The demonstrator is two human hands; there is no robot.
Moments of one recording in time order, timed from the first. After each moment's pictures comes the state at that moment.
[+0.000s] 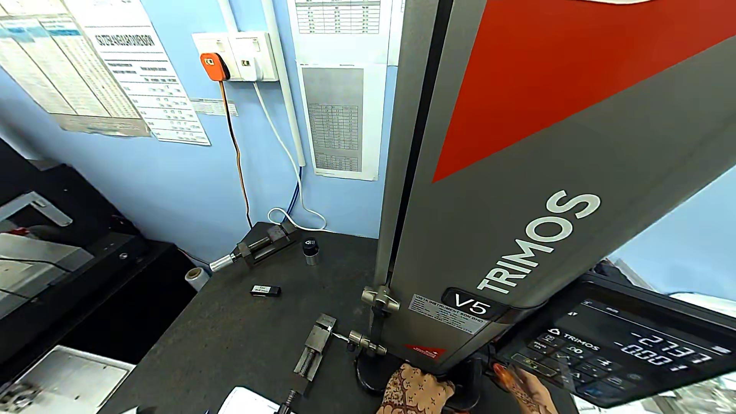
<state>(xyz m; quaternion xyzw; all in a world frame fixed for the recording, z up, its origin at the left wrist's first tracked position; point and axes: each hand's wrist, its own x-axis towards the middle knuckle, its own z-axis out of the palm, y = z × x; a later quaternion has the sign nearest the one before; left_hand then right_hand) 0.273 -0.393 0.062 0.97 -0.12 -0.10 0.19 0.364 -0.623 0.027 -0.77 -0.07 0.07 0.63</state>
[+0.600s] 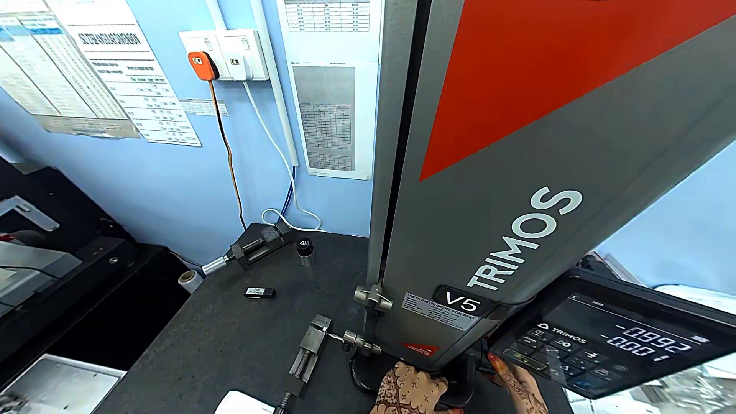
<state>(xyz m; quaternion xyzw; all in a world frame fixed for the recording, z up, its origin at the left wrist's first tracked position) 0.279 -0.391 0.081 0.96 -0.12 -0.18 0.20 0.370 -0.613 0.028 -0.77 -0.04 0.06 0.64</state>
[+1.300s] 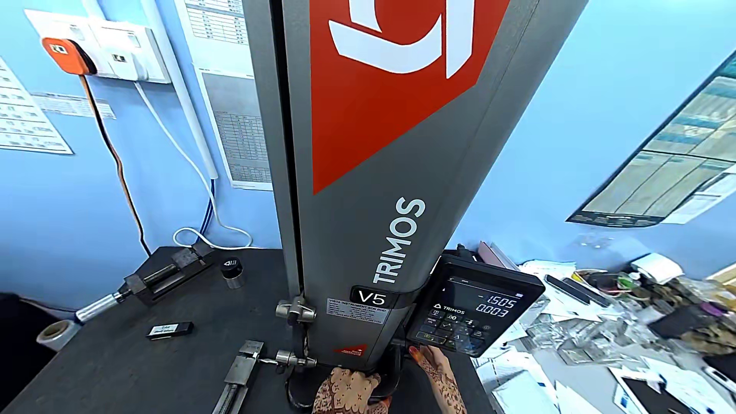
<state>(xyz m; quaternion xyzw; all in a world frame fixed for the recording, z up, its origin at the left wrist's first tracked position) 0.276 -0.396 0.072 0.97 -0.11 -0.12 0.16 0.364 -0.616 0.024 -0.79 -0.08 0.03 0.61</state>
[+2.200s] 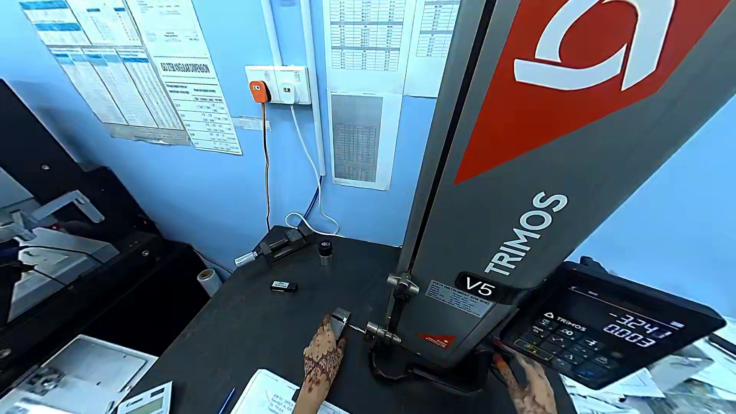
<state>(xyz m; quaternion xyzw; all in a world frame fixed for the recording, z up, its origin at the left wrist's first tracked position) 0.207 -0.240 0.035 0.89 0.40 -0.03 0.24 0.350 -0.612 0.036 -0.88 -0.20 -0.14 0.41</state>
